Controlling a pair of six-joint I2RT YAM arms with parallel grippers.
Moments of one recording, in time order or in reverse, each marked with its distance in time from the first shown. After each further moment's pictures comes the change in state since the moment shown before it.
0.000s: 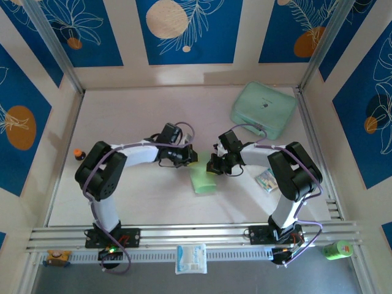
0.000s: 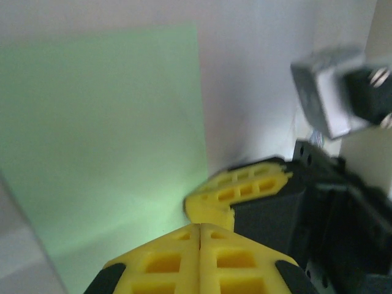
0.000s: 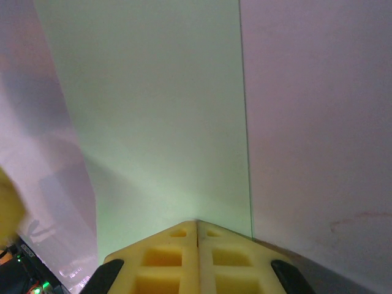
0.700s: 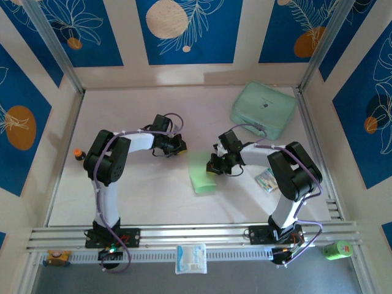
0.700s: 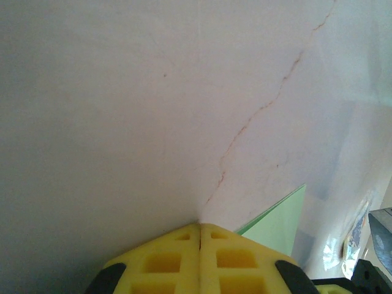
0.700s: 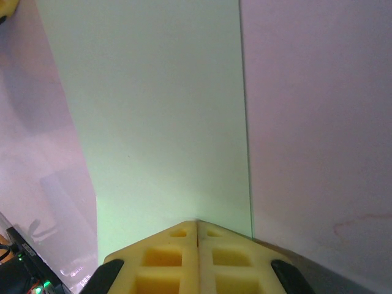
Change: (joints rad) left arm 0.183 0.189 0.166 -0.064 -0.080 0.073; right arm 0.000 0.000 0.000 0.002 -0.003 0.000
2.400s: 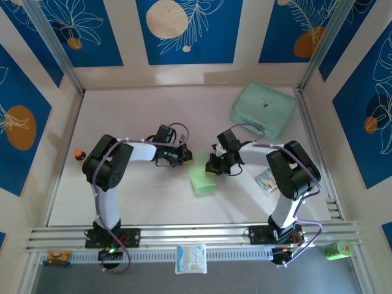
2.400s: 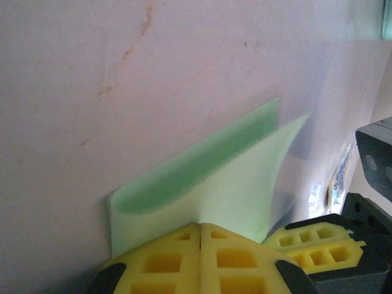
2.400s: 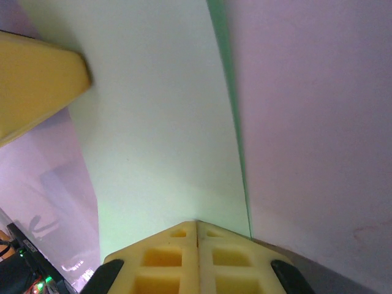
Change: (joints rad) left arm -0.081 -0.060 -0.180 0.200 0.101 -0.052; right arm 0.006 0.019 0.026 -0.028 -0.009 -0.003
